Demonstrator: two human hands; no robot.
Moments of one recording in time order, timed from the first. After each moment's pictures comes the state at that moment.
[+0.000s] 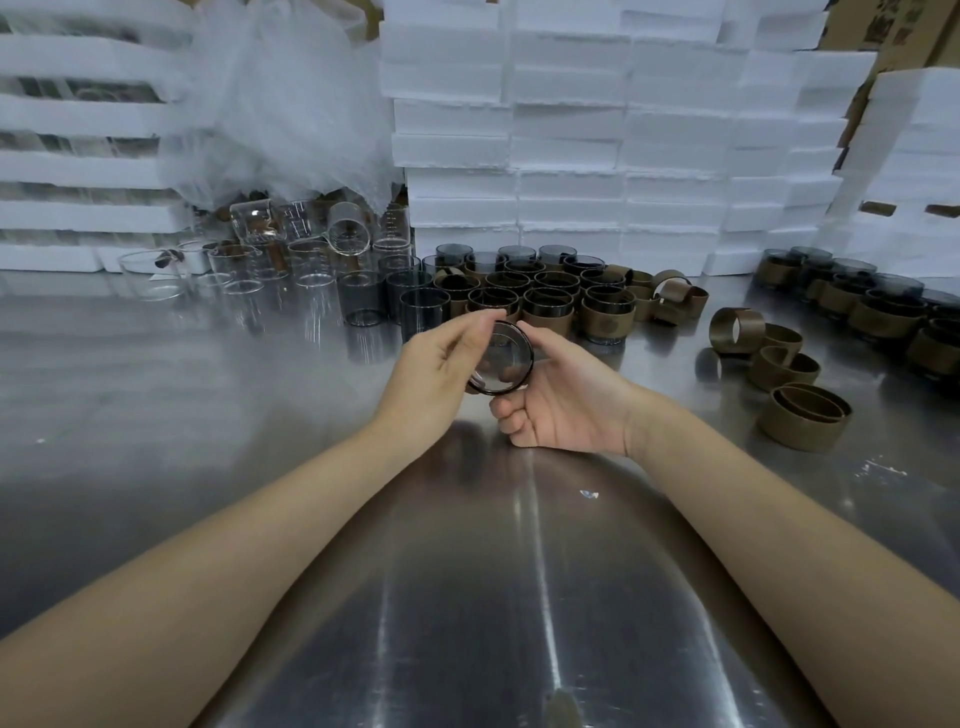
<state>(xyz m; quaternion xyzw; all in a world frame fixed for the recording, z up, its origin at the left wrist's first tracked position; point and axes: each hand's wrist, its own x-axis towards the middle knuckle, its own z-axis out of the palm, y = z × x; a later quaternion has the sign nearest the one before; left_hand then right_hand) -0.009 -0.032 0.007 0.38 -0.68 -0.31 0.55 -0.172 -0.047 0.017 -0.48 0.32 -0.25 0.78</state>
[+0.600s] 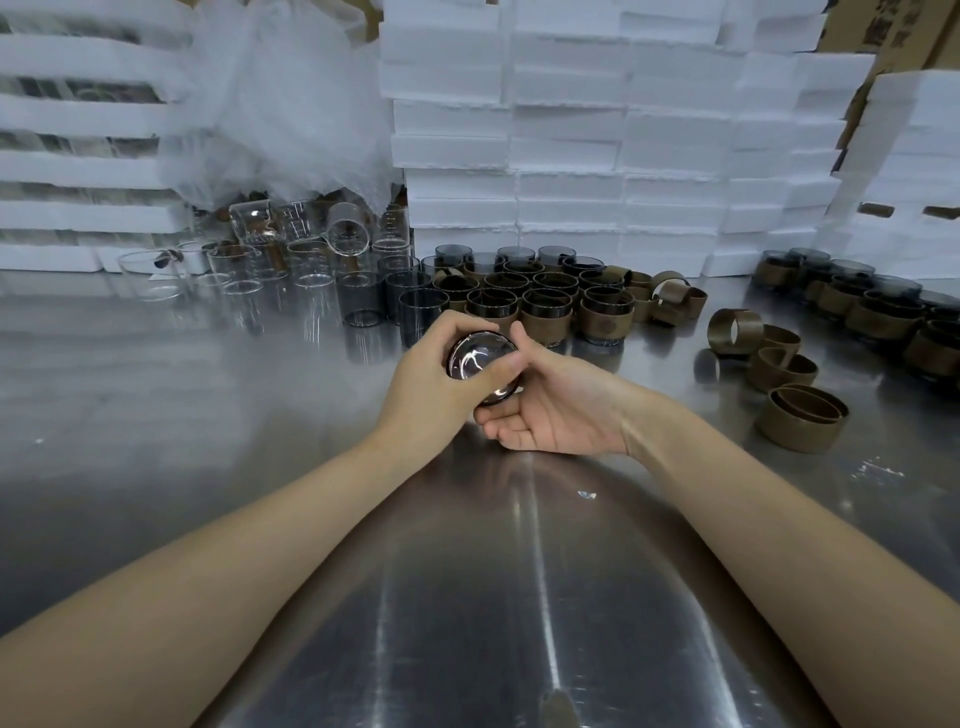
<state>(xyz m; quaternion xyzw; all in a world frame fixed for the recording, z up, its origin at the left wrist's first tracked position) -0.010 -0.026 0.000 0.38 -0.67 -0.29 0.57 -0.168 -0.044 0.018 -0.48 0.34 -0.25 0.77</state>
